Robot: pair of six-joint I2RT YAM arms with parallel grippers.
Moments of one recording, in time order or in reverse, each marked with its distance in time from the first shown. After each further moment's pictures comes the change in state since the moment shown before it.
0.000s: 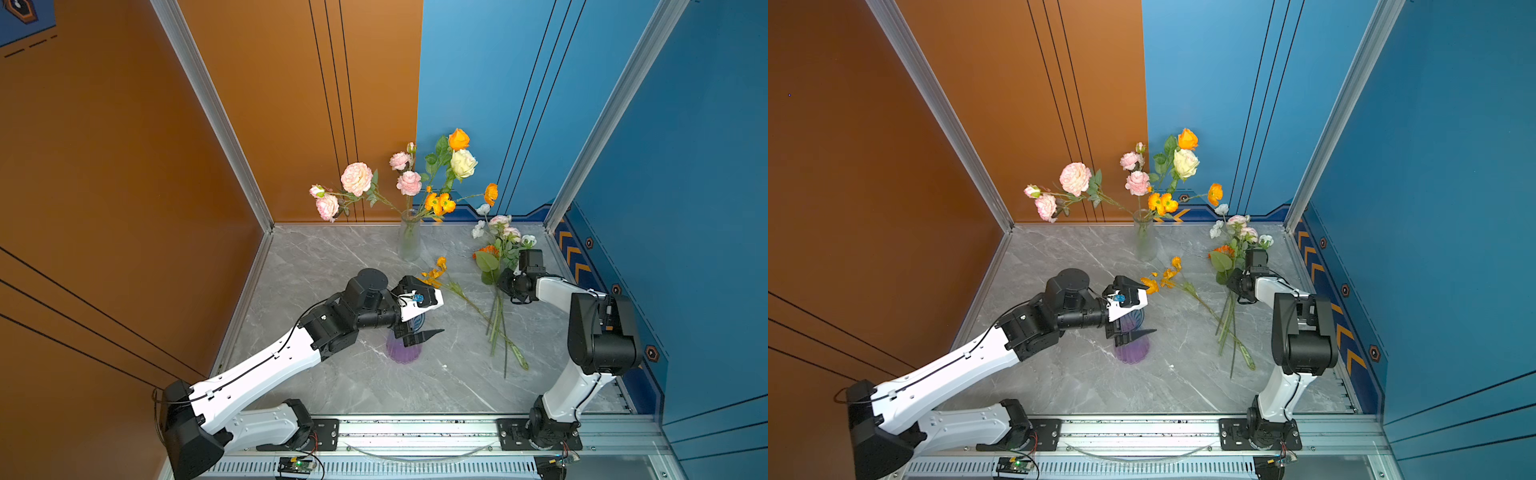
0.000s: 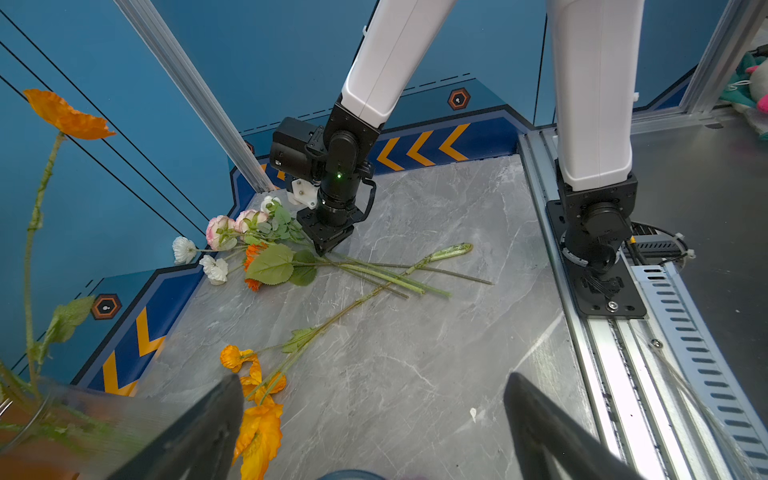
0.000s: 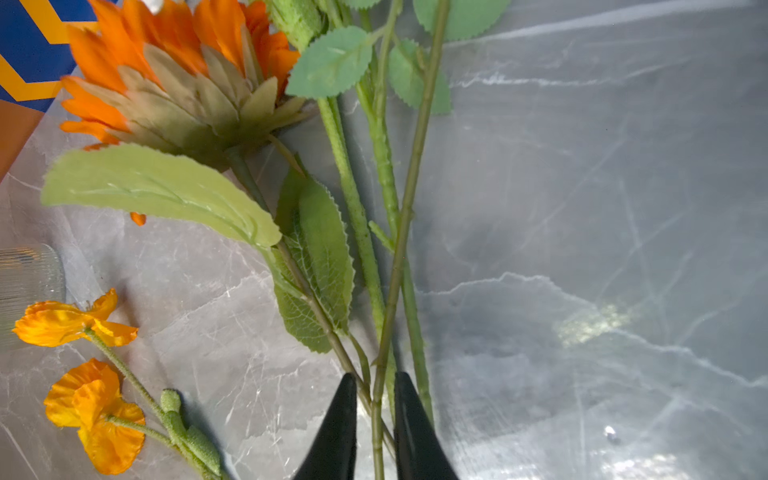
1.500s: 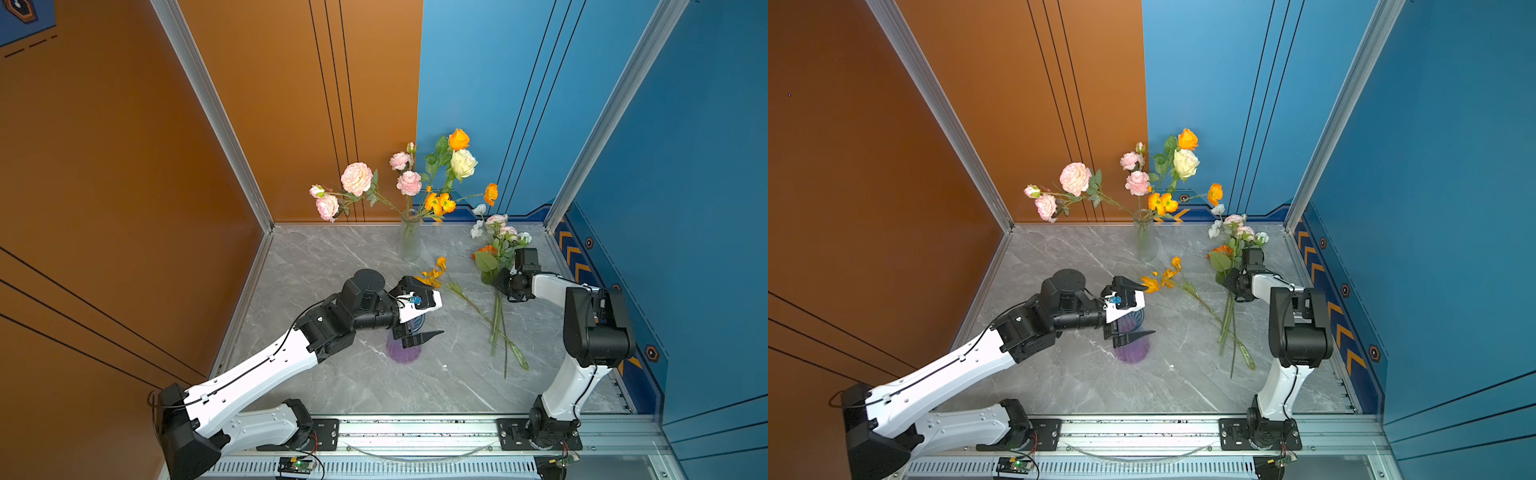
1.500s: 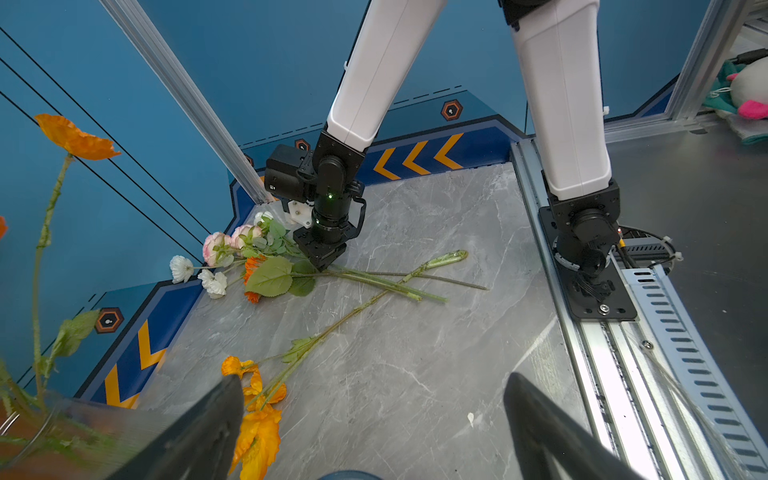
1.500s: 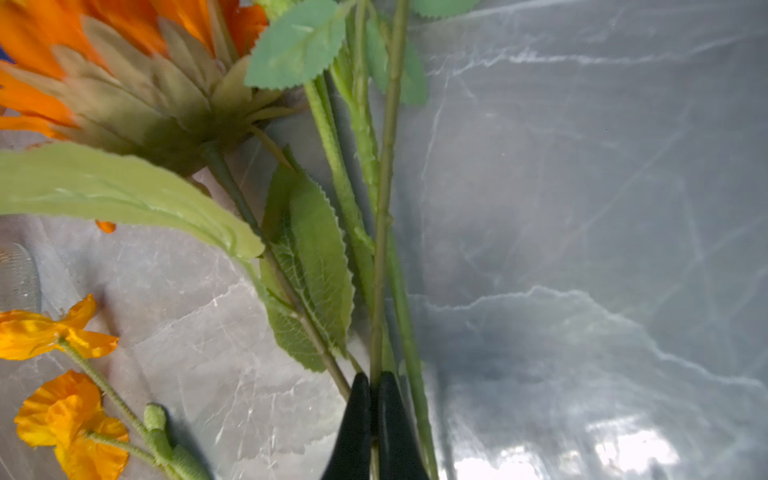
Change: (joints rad) left arm -0.010 -0.036 0.000 -0.002 0.021 0.008; right arm 0.021 0.029 0.042 -0.039 0.005 0.007
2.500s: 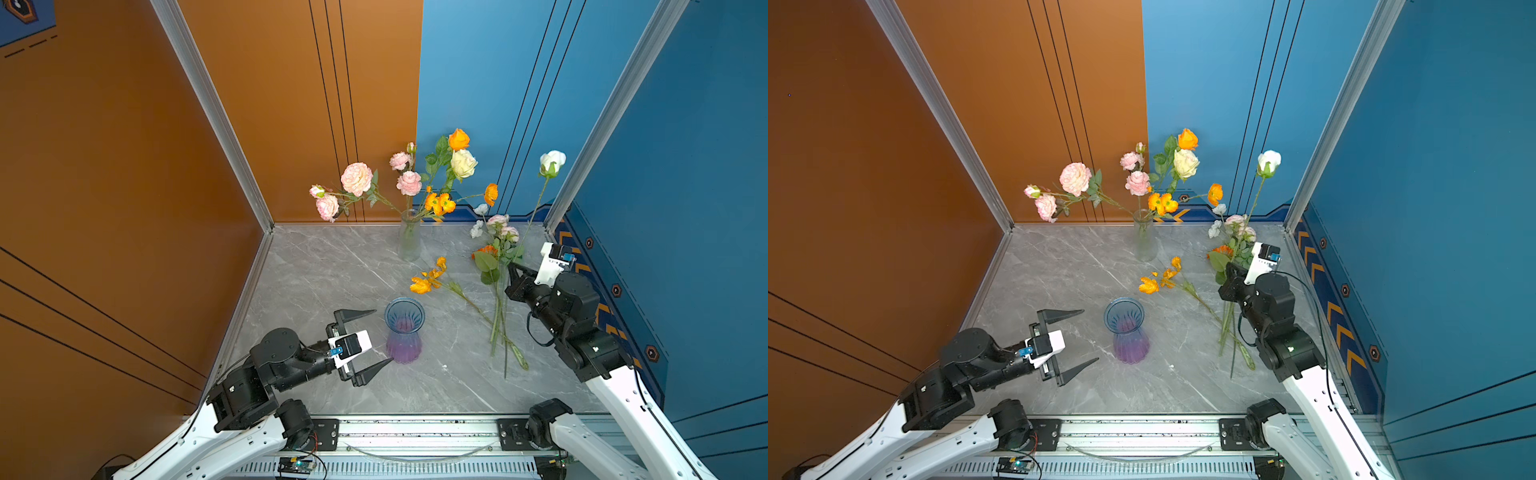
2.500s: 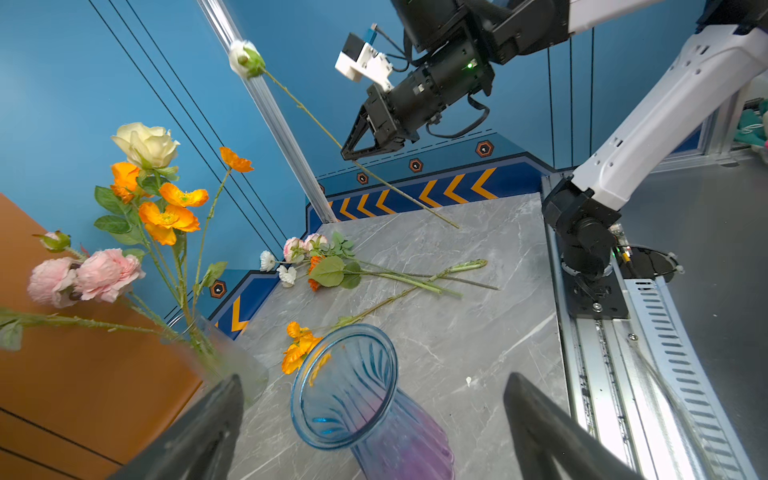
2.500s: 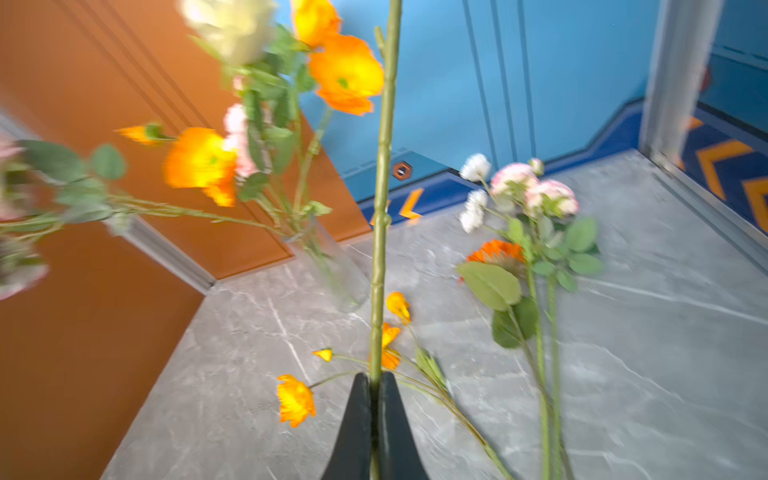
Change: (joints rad) left arm -0.058 -0.634 -0.273 -0.158 -0.224 -0.062; right arm 0.426 -1.069 -0.231 -0.001 0.238 -0.104
